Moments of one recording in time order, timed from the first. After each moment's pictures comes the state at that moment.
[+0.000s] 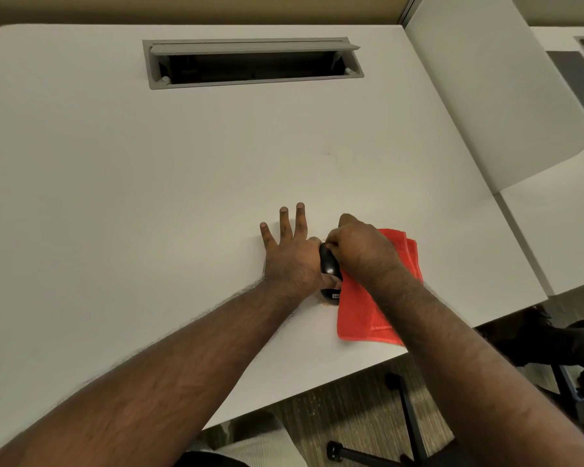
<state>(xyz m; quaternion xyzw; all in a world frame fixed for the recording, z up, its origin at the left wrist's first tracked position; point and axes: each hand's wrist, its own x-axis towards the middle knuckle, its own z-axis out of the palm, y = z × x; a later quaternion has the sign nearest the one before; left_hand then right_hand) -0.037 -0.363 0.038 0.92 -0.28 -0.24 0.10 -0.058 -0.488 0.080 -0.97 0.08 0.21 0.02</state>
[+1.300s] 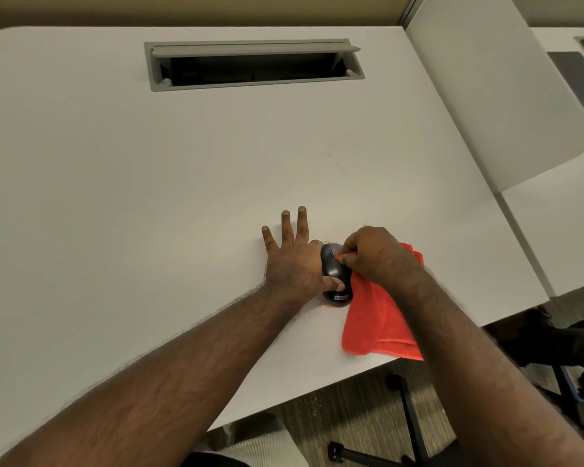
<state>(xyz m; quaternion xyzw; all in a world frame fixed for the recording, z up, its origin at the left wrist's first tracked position) -0.039 -0.362 0.036 0.92 -0.28 -0.24 0.09 -0.060 -0.497 0.096 -0.94 0.18 0.28 0.11</state>
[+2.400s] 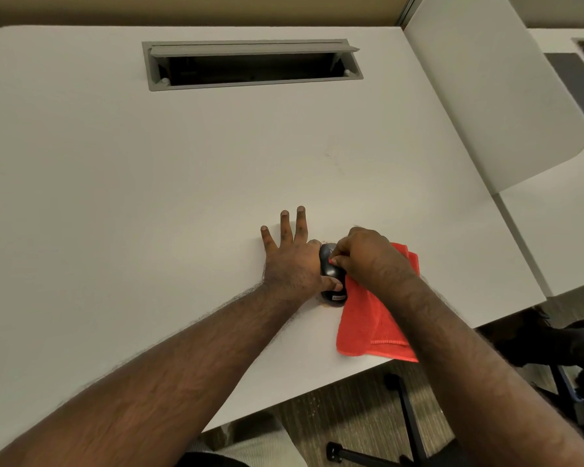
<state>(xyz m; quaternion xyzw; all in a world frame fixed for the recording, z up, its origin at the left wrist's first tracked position) -0.038 -0.363 0.039 0.92 -0.28 -0.25 0.10 -0.066 -0.498 0.083 -0.96 0.13 0.25 0.10</state>
